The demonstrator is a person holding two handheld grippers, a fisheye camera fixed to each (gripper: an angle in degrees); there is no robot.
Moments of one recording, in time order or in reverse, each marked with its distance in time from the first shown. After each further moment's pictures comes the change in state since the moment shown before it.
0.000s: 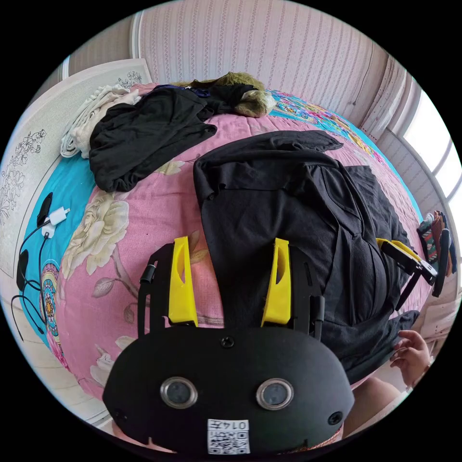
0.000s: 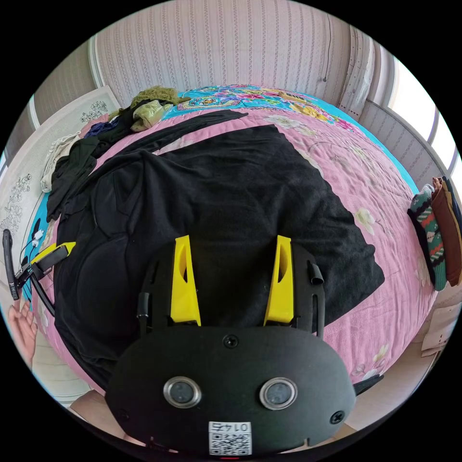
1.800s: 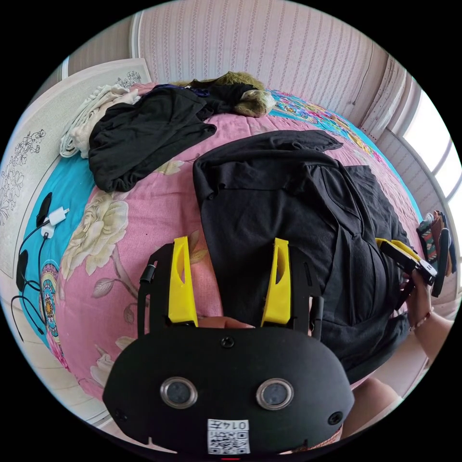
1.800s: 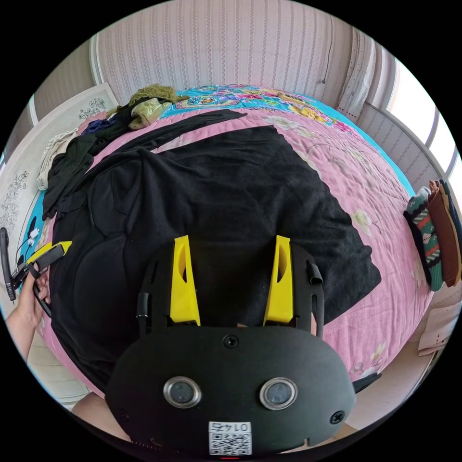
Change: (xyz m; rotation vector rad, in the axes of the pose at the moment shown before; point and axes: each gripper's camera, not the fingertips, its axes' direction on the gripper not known) left arm 0.008 -0.010 -0.032 -0.003 0.002 0.001; right arm -0.008 -0.003 -0.007 -0.003 0.027 -0.002
